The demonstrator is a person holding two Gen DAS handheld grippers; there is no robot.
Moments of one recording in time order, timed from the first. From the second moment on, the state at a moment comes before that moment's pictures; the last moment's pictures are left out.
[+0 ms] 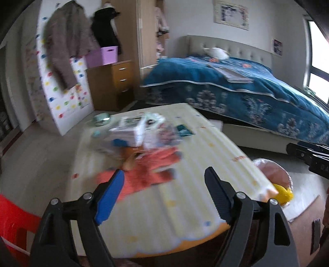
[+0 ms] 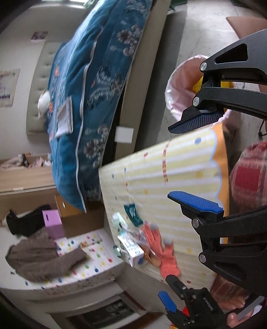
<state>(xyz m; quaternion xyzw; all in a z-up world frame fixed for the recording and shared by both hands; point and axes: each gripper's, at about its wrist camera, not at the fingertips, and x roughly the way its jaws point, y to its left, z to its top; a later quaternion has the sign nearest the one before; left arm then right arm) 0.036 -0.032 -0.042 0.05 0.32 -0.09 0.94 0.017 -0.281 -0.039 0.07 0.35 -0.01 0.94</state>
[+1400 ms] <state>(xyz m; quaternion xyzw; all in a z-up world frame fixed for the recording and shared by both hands) 0.150 0.055 -0.080 0.07 0.37 0.01 0.93 0.228 -0.122 -0.096 0.04 0.44 0.17 0.88</state>
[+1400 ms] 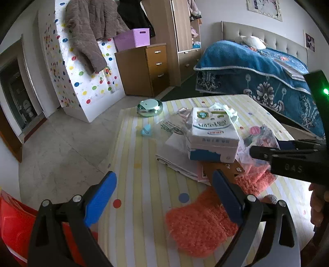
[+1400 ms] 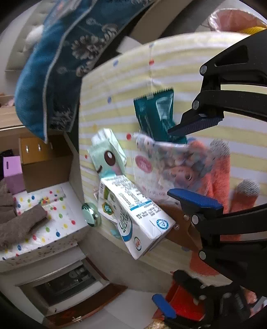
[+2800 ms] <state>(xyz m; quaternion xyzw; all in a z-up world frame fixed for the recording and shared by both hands) 0.211 -0.014 -0.095 0.11 0.40 -0.02 0.91 0.166 -0.215 -0.028 0.04 0.32 0.05 0.95</state>
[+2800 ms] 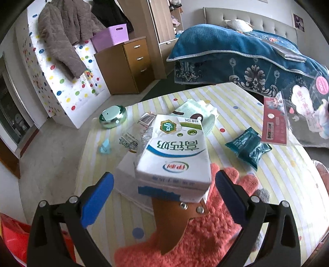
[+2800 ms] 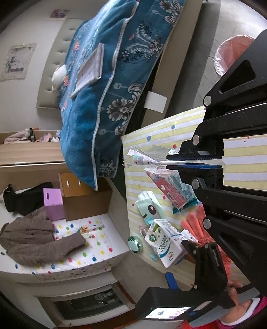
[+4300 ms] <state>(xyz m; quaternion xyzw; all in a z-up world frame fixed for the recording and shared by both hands) 0.034 -0.167 -0.027 0.08 0.29 -0.23 0.93 0.001 -0.333 -0.033 0.08 0.32 -0.06 0.94</state>
